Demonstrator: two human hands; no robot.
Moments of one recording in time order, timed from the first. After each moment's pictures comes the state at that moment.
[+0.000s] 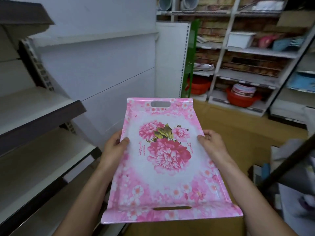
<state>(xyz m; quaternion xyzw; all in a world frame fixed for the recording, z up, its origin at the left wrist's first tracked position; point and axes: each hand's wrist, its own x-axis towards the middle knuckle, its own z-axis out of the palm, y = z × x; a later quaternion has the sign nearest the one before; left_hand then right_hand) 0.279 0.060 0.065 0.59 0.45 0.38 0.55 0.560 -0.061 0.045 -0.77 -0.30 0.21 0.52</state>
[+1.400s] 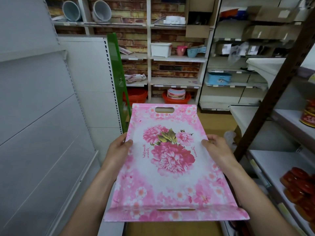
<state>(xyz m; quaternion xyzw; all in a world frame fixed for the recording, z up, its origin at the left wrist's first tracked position) 0.598 0.197 0.094 0.68 0.28 0.22 0.64 0.776 -0.050 0.079 -0.83 -0.11 0.06 0.55</state>
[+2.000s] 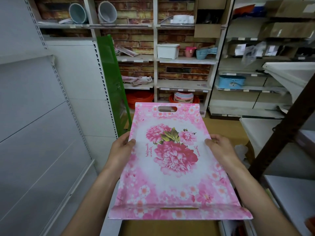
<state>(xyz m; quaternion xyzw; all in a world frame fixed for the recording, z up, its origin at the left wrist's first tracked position) 0.749 0.198 0.109 0.67 0.31 0.24 0.63 0.935 -0.027 0.093 -0.80 -0.13 0.09 0.58</state>
